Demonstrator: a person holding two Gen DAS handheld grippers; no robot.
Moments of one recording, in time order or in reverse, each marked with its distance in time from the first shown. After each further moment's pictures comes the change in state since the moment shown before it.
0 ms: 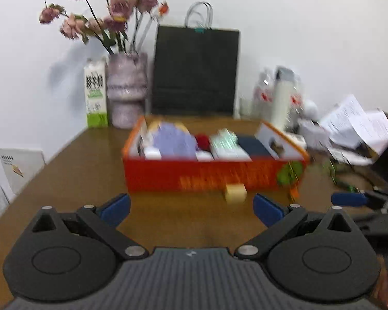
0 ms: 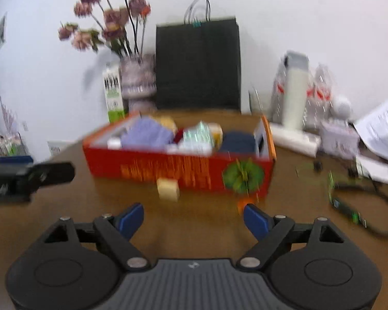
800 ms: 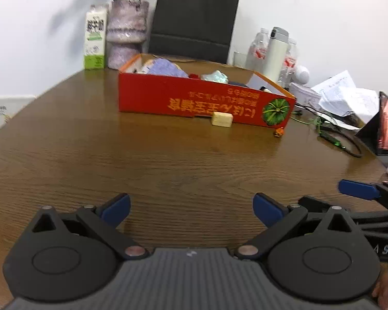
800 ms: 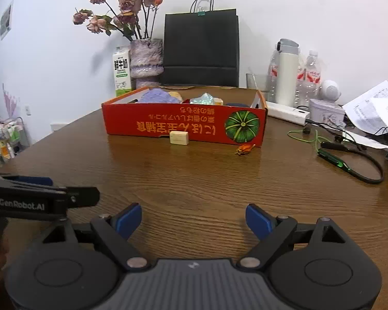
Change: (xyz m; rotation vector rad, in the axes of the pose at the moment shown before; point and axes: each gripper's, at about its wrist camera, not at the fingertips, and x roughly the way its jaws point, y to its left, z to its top) left arm -0.011 0.002 -0.064 -0.095 0.165 -0.075; right arm -0.049 0.009 -0.058 0.013 0.002 0.030
